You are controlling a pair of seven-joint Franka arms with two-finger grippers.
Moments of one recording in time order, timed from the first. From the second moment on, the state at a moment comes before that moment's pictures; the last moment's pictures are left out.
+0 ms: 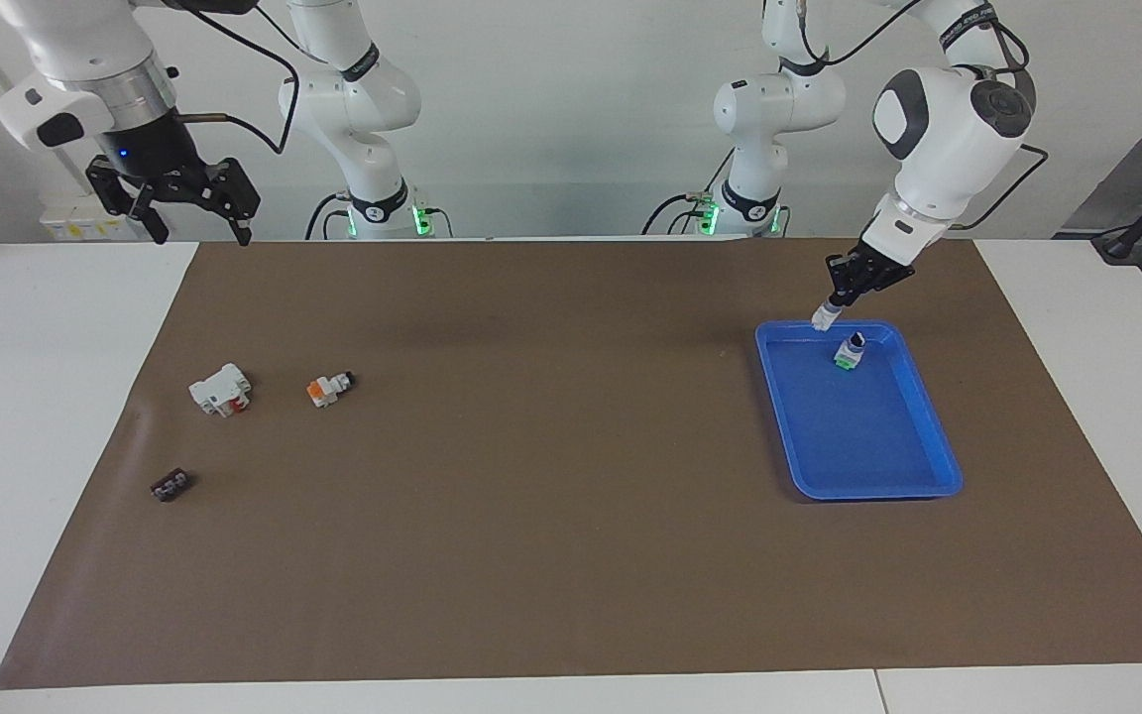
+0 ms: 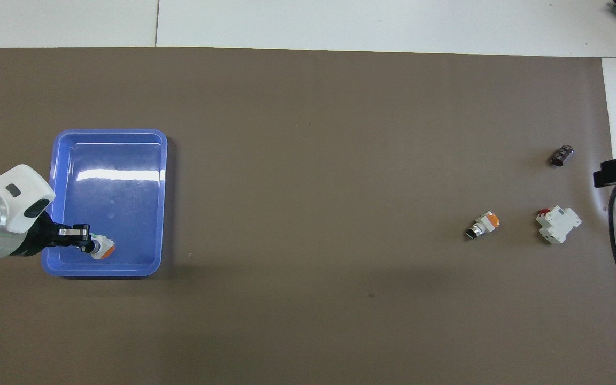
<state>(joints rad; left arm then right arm) 0.09 -0.22 -0.11 -2.21 -0.10 1.93 0.05 0.07 -0.04 -0.11 -1.52 -0.04 1.49 -0.01</state>
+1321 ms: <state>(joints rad) -0.02 0.07 -0.13 -1.45 -0.02 1.32 0.08 0.09 -0.07 -0.11 -1.59 -0.03 1.48 0.08</state>
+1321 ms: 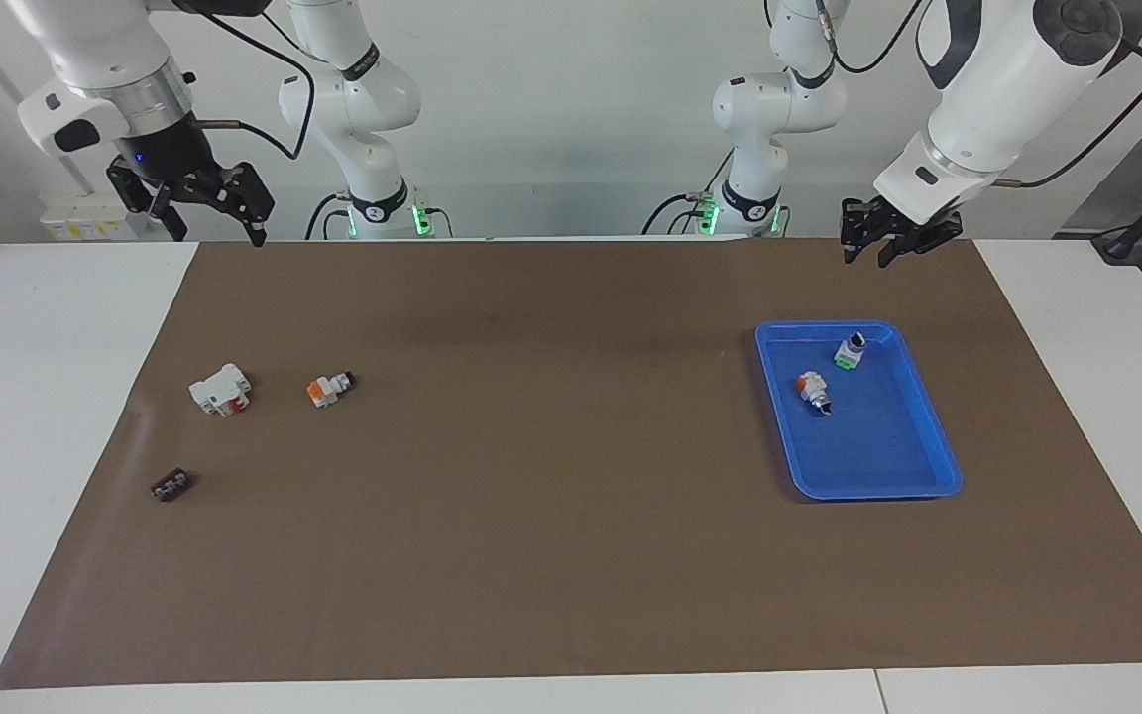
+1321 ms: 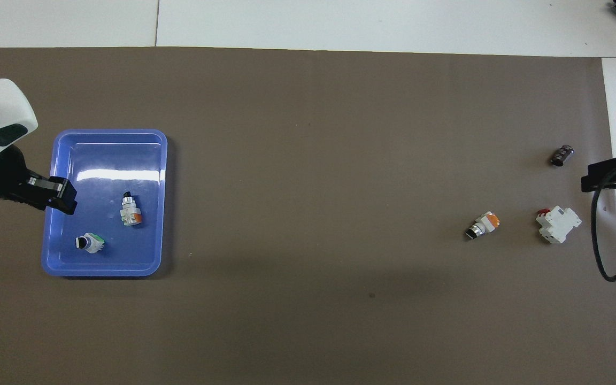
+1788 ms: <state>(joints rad) -0.01 0.07 -0.12 -1.43 -0.02 1.47 0.08 0.09 -0.08 -0.11 -1.60 -0.03 1.48 0.08</state>
